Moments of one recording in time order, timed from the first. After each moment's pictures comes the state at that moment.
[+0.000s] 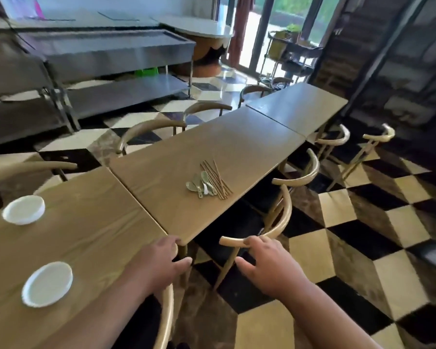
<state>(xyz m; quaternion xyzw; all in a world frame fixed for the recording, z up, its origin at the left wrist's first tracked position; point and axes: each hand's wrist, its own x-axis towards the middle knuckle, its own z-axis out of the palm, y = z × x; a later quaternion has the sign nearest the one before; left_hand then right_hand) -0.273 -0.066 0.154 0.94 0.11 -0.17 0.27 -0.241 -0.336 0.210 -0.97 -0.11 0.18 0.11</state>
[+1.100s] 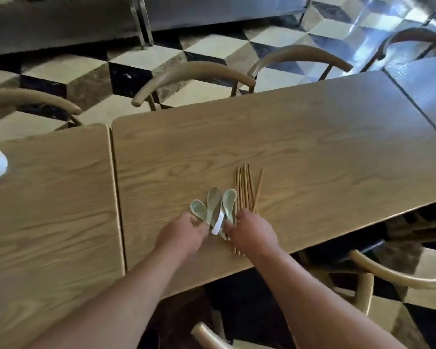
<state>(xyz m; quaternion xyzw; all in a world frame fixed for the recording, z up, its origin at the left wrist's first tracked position) 0.124 -0.098 -0.001 0.76 0.48 -0.21 0.38 0.233 -0.228 0.011 -0.92 -0.18 0.33 0.10</state>
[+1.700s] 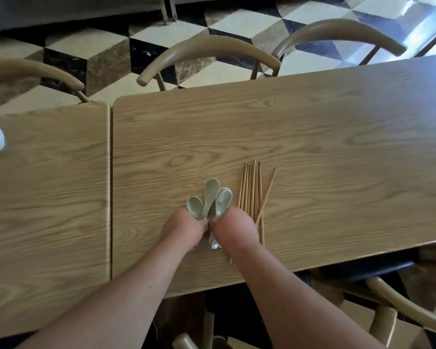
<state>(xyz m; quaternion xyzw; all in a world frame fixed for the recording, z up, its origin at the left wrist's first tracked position) 0.165 -0.099 -0.080 0.64 0.60 -0.18 0.45 0.257 -0.186 -0.057 -0.88 -0.18 0.42 0.12</state>
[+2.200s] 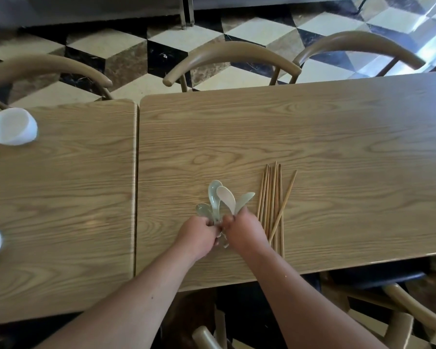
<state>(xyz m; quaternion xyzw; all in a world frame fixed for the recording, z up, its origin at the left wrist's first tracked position) 0.120 -0.099 -0.066 0.62 0.54 -0.12 0.55 0.225 -0.179 -0.053 -0.87 -0.18 0.41 0.21</state>
